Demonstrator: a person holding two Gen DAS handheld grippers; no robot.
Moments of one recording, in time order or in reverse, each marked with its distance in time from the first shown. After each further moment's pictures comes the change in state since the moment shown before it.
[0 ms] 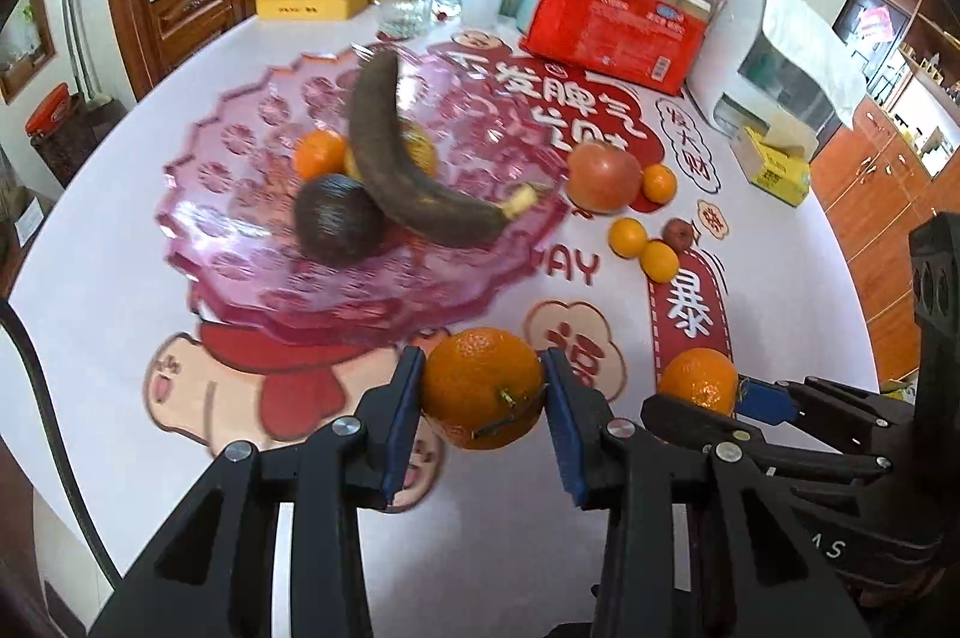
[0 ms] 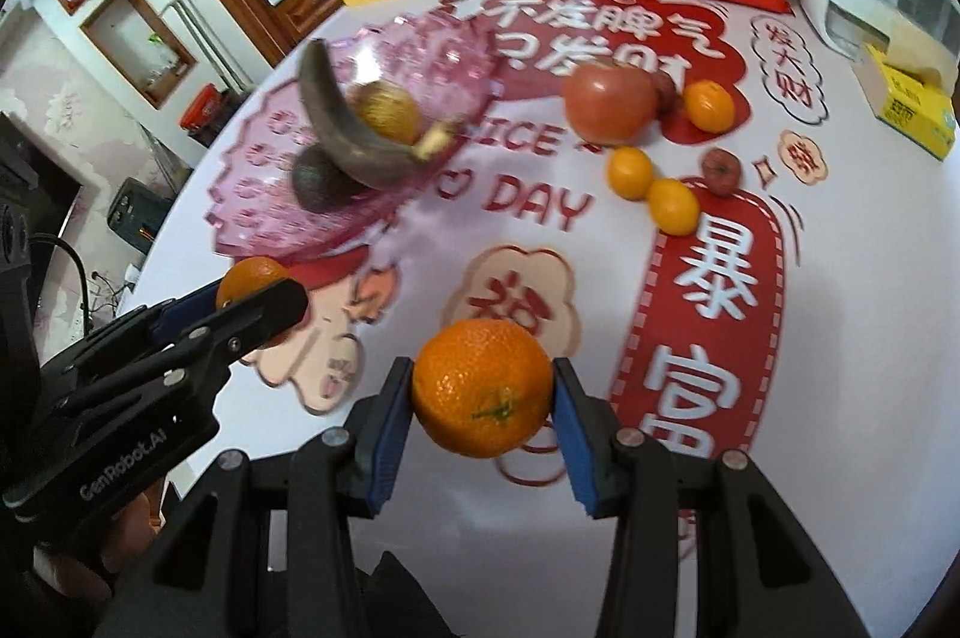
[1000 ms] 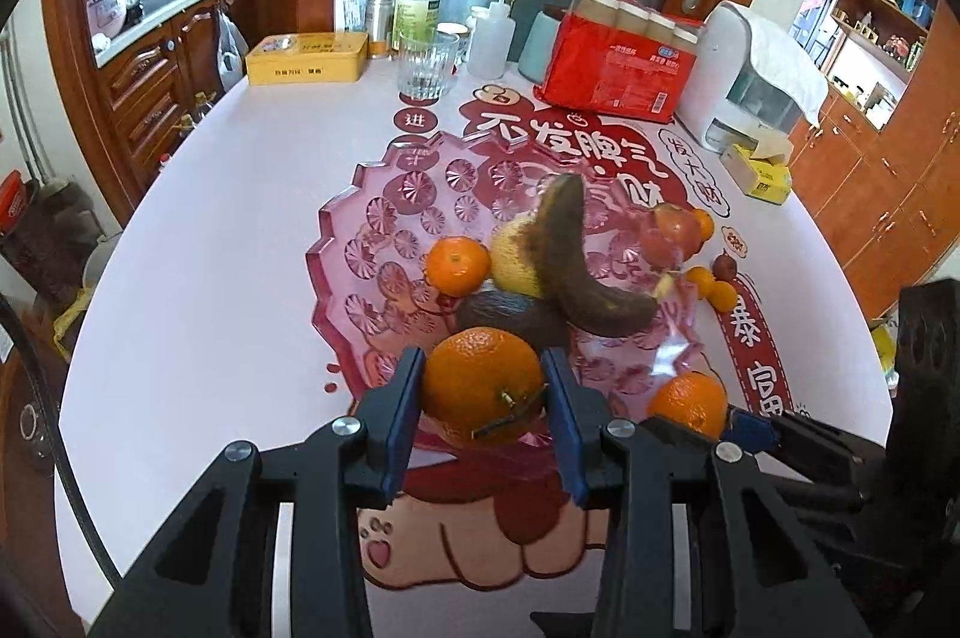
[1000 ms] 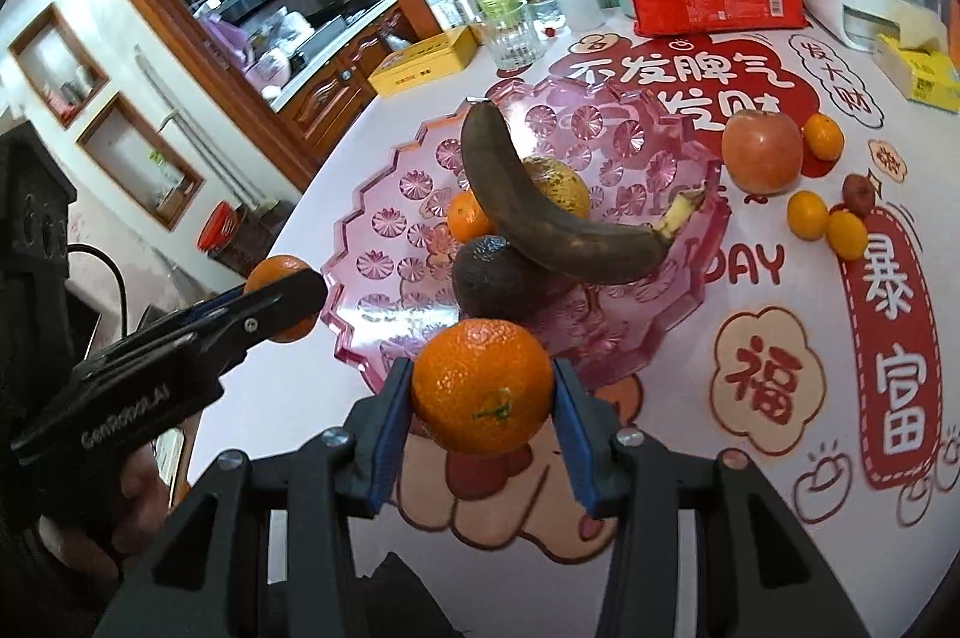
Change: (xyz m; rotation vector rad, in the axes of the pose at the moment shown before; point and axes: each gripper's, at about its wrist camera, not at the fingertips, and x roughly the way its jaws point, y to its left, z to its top) left arm -0.006 0.145 0.081 0.178 -0.026 -0.124; right arm 0.040 0.125 0.029 0.216 -0.229 0.035
